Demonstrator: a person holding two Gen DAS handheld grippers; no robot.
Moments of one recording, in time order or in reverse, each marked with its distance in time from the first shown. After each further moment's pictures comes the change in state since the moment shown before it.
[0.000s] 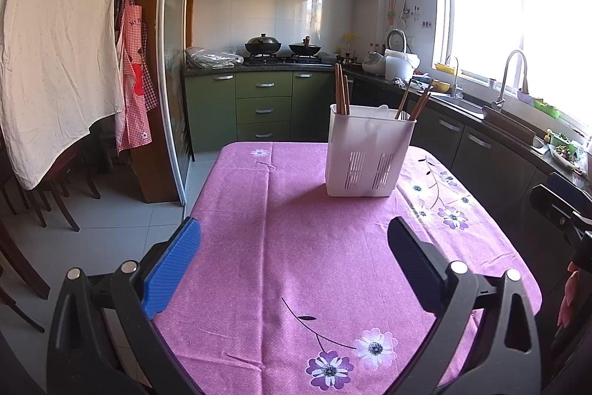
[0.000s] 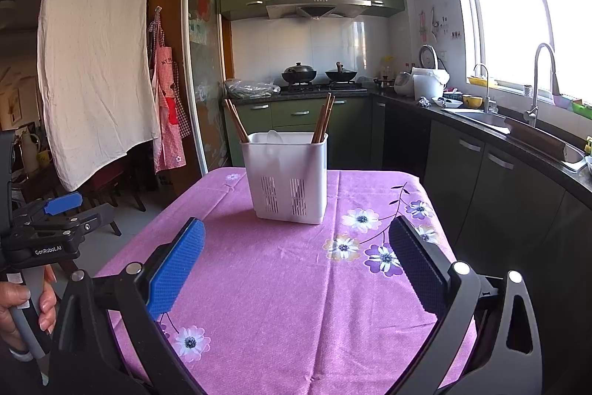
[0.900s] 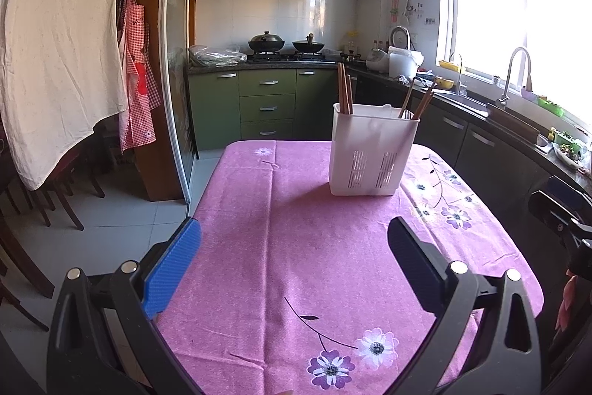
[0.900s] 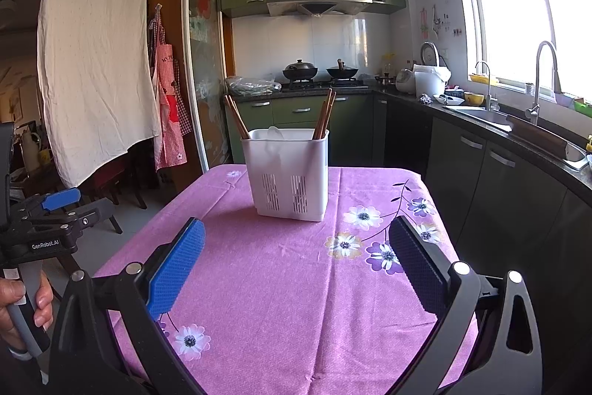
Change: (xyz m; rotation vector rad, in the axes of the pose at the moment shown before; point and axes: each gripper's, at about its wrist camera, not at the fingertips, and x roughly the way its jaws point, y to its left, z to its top) left arm 0.004 -0.003 0.003 0.001 0.018 0.021; right arm 0.003 -0.002 -0.001 0.002 0.011 0.007
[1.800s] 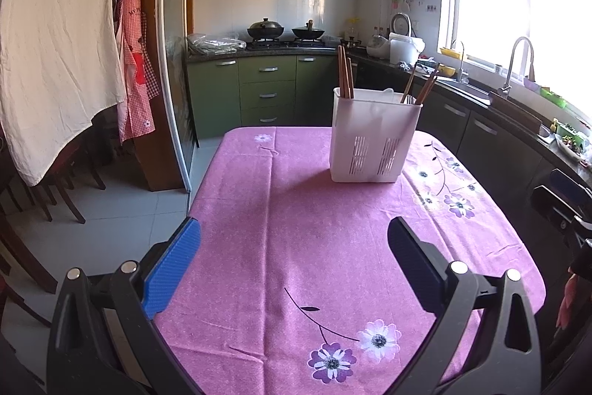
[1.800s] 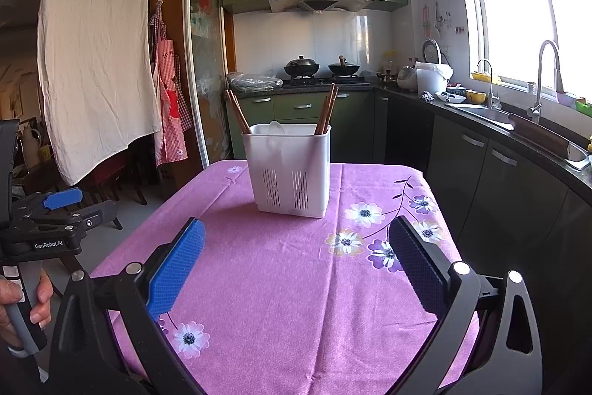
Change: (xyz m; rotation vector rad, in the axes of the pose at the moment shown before) left arm 0.009 0.000 0.000 0.006 0.057 -0.004; right arm 0.005 -0.002 -0.004 -0.006 0.012 0.007
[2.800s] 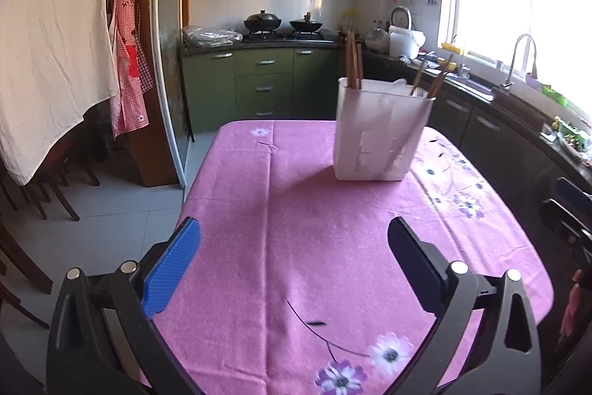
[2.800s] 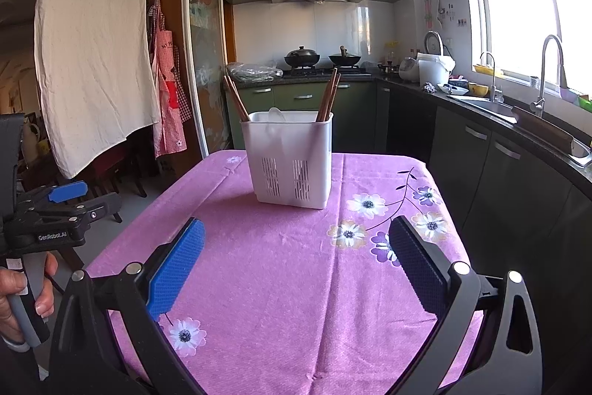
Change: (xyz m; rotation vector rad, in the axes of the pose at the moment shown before) left arm 0.039 0.007 0.005 0.005 0.028 -0.007; right arm 0.015 -0.006 -0.006 -0.006 0.043 0.005
